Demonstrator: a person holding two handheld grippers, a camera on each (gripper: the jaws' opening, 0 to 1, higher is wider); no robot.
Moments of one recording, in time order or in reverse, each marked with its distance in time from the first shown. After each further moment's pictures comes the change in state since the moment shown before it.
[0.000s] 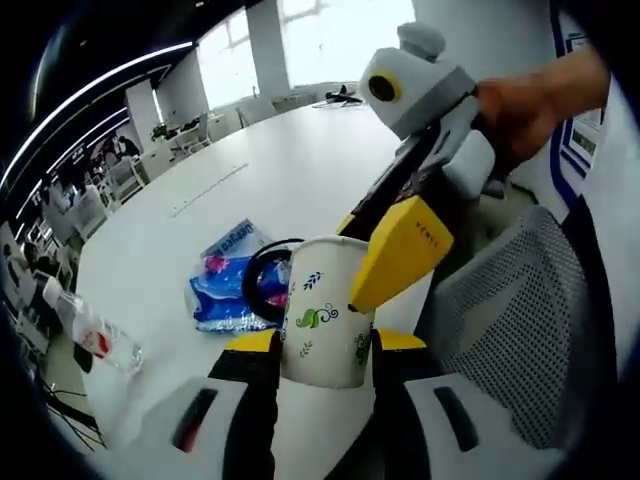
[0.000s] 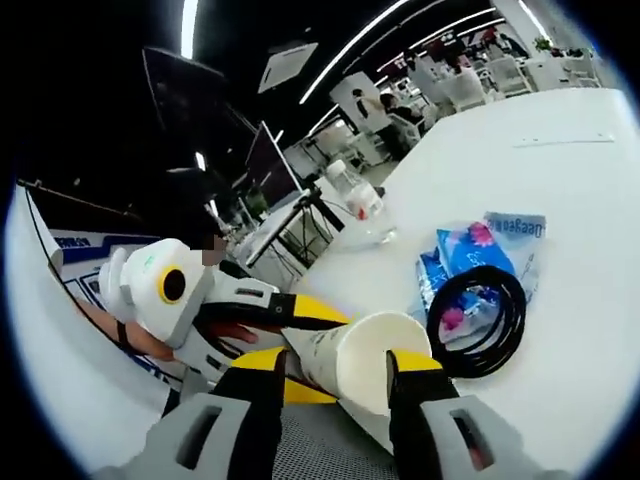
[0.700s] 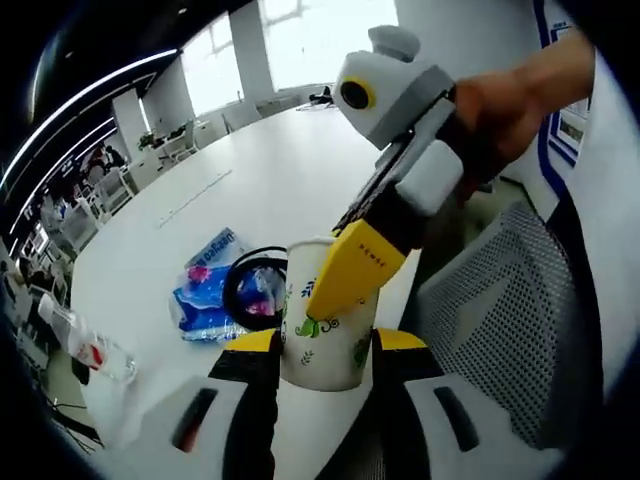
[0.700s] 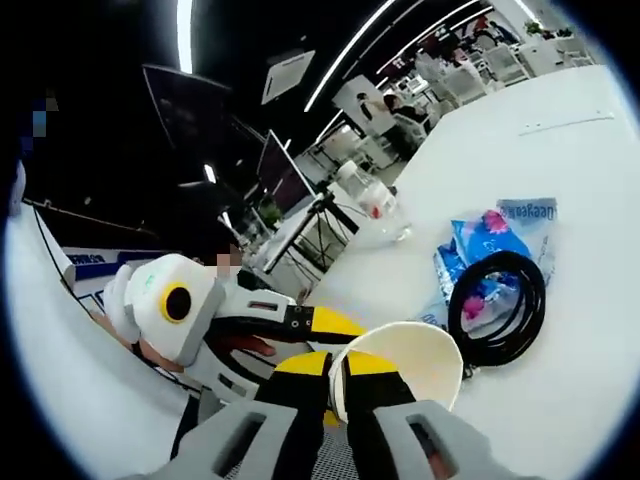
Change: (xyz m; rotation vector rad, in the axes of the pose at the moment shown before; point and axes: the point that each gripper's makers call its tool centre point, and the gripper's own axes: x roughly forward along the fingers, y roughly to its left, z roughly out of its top) left arm 0.002 -0.017 0.004 0.035 -0.004 -0.031; right arm 0.001 0.012 -0.006 0.037 -0.007 0.052
